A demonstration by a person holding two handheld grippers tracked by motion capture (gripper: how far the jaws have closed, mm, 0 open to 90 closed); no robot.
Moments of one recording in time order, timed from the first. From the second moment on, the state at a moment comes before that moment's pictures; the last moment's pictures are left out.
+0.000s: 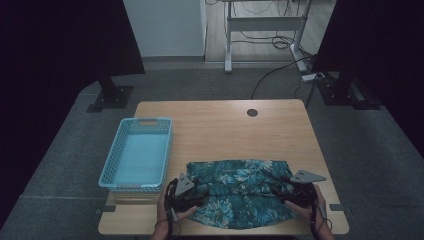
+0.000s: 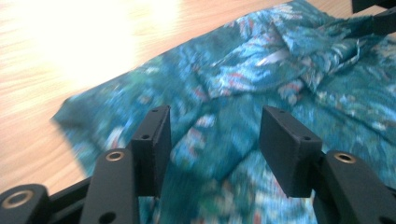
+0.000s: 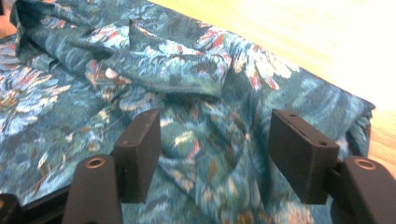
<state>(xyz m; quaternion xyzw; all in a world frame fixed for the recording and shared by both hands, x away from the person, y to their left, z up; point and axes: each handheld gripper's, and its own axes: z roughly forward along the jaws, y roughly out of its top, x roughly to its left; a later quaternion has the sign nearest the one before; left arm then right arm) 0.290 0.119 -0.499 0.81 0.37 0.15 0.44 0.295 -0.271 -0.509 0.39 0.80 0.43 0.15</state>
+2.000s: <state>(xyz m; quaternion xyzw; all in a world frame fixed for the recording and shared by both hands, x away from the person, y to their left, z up) 0.312 0.065 -0.496 0.84 0.35 0.11 0.41 0.310 -0.218 -0.492 0.36 0.84 0.38 0.12</state>
